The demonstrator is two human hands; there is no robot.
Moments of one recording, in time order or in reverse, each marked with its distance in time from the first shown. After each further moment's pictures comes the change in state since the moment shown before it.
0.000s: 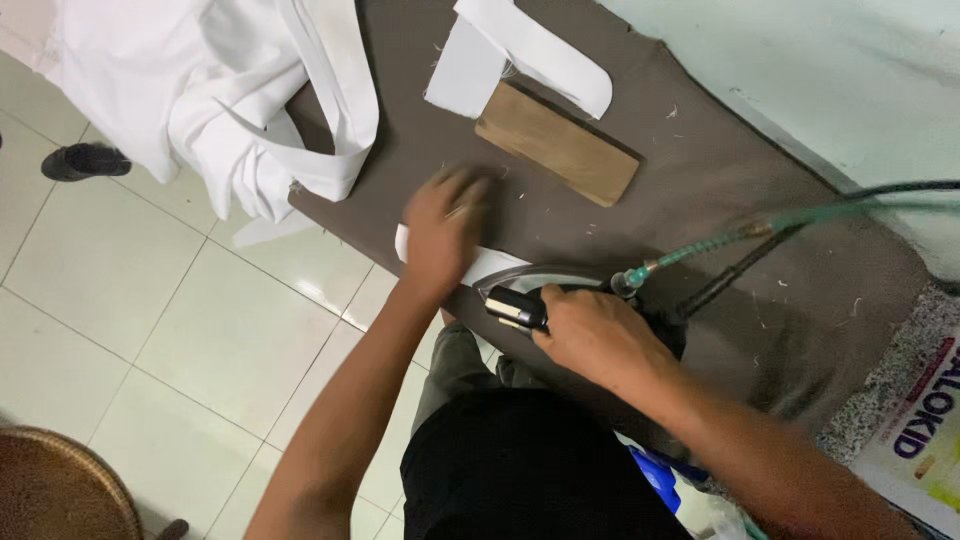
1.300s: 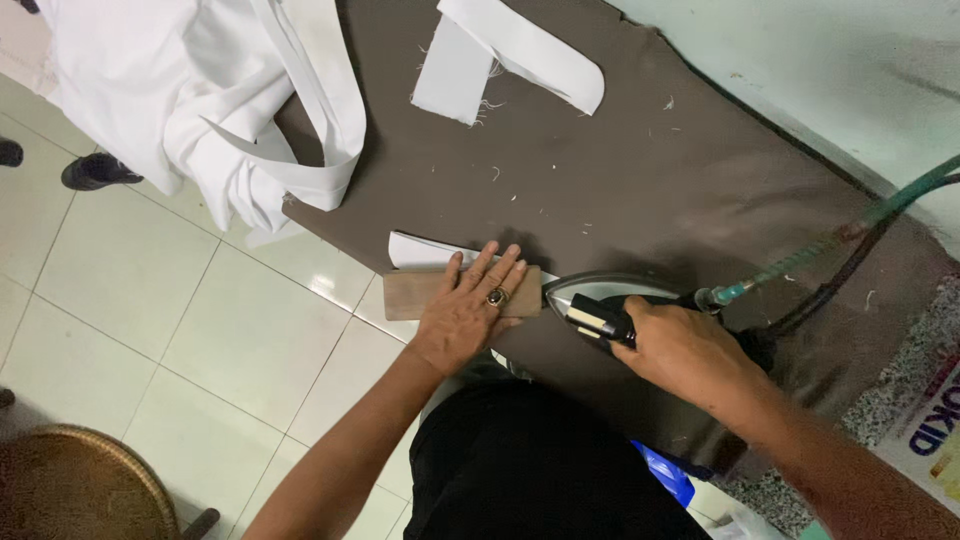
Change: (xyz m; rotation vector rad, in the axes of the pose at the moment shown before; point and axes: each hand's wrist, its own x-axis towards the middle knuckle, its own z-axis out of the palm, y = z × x) left_hand -0.048 0.082 -0.054 0.174 -0.955 0.058; right_hand -0.042 0.081 -0.010 0.017 -0.134 0.222
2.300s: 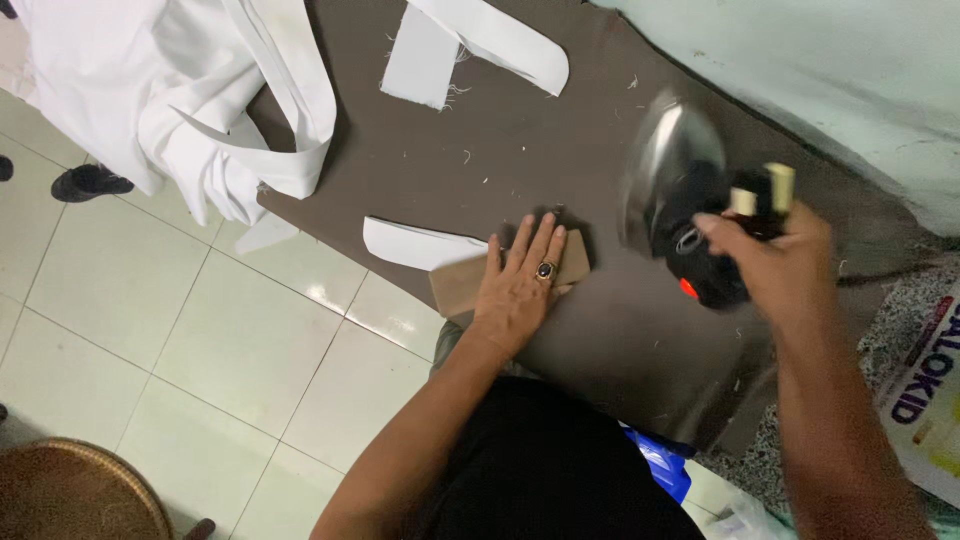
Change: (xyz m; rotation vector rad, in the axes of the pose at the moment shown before) left_hand 0.069 0.089 0.023 0.071 -0.044 -0.179; right_hand -0.019 0.090 -0.014 0.920 0.769 0.248
